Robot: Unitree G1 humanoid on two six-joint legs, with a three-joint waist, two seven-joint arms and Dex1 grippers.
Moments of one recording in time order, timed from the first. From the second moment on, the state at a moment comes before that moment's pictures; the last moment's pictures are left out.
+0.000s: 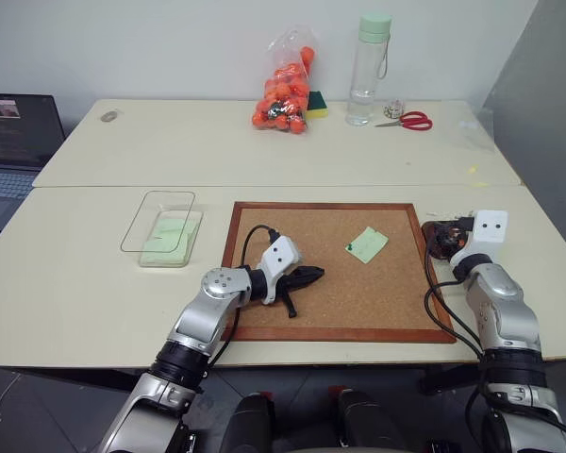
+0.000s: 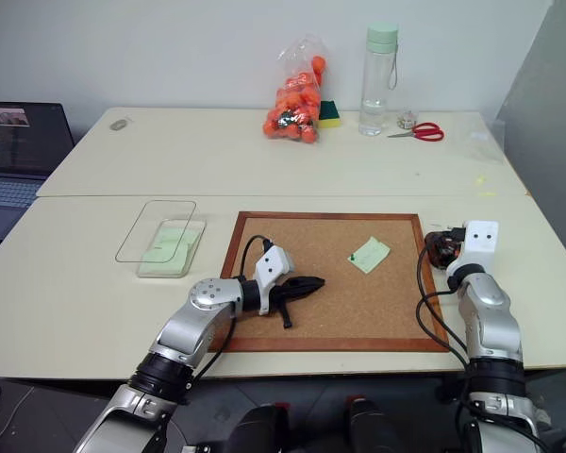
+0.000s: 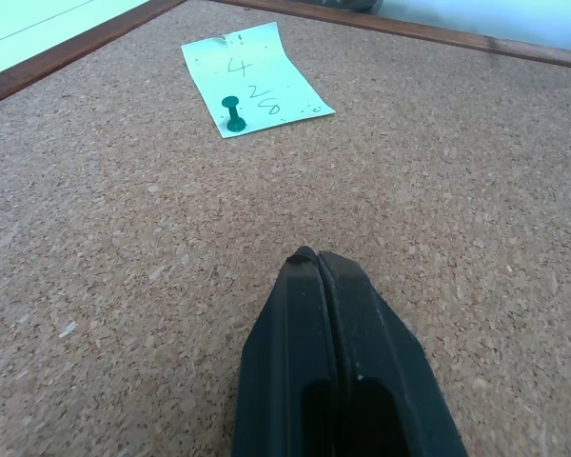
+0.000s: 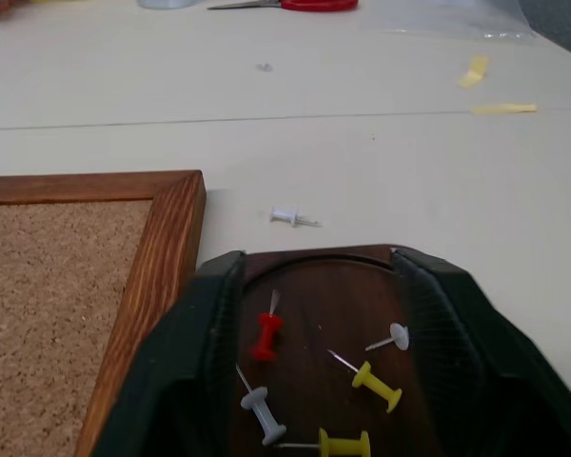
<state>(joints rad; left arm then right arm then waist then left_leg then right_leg) -0.41 0.33 -0.27 0.17 -0.13 0.23 -0.91 -0.34 -0.34 -0.25 0.20 0.21 0.30 0.15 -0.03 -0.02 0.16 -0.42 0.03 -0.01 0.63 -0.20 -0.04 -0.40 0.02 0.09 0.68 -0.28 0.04</state>
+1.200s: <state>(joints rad) -0.40 0.32 -0.27 0.17 -0.13 0.21 -0.90 -0.31 -0.27 0.10 0.16 0.21 0.17 0.60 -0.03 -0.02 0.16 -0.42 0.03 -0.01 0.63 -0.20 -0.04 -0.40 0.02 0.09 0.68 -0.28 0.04</state>
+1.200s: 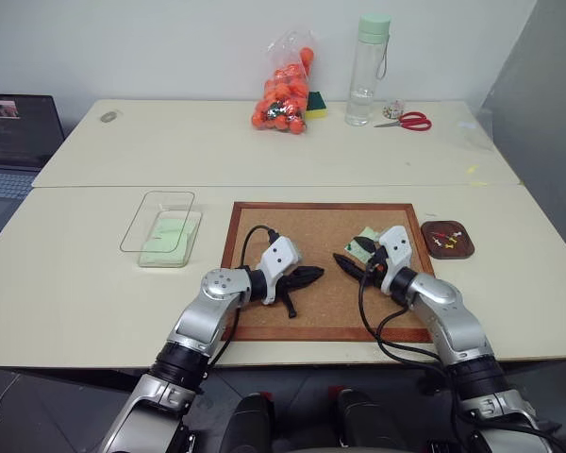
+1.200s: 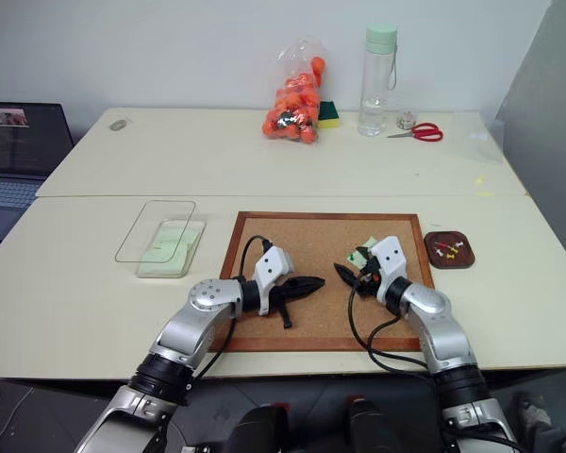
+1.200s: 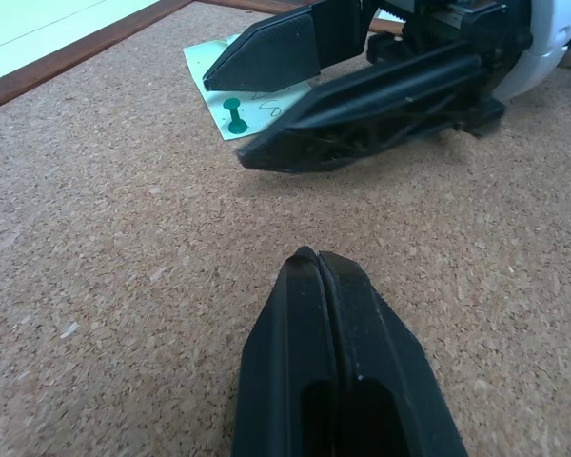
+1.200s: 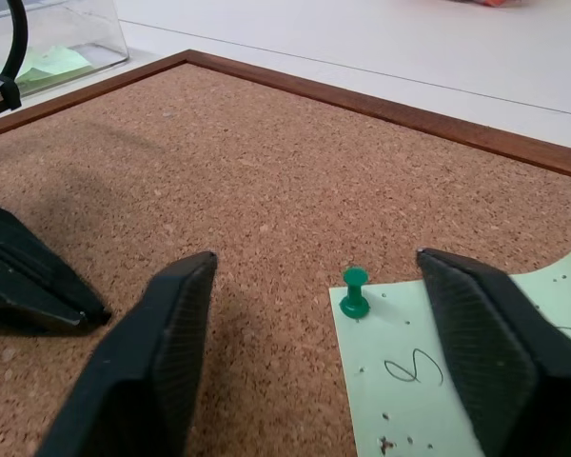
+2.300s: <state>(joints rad) -0.40 0.32 -0.27 0.16 -0.13 0.22 -0.89 -0.32 -0.26 0.05 0.00 0.26 0.18 0.59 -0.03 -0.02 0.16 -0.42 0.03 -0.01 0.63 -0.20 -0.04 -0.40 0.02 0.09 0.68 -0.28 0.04</state>
